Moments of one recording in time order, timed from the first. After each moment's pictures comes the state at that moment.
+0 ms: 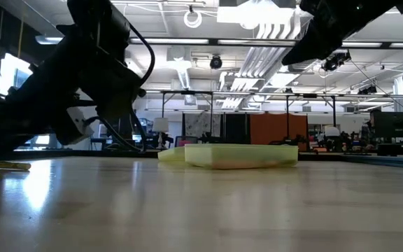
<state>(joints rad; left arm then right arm) -0.15 1.87 0.99 -1.29 0.07 -0.24 -0.01 0.92 0.67 -0.30 0.29 0.06</state>
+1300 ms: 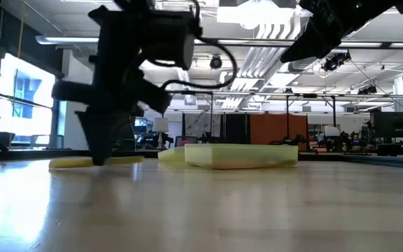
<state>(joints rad) -0.15 1.90 1.23 -1.00 -0.05 -0.16 -0.01 0.92 0.67 -0.26 0.27 0.04</state>
